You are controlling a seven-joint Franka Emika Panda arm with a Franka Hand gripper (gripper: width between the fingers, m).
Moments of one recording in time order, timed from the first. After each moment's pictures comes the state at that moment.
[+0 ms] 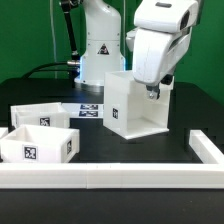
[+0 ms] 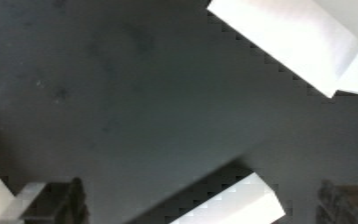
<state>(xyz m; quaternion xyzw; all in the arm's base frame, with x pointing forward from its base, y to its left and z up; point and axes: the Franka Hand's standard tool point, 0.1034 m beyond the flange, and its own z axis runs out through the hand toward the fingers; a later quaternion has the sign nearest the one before) 0.543 0.071 0.113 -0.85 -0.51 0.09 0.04</state>
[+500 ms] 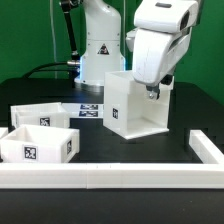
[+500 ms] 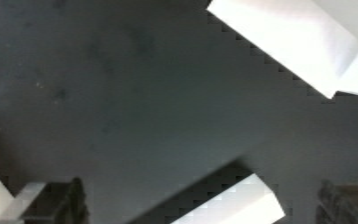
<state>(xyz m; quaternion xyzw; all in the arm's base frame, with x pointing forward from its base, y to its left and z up) 0.542 0.071 0.112 -0.85 -0.51 0.09 0.04</state>
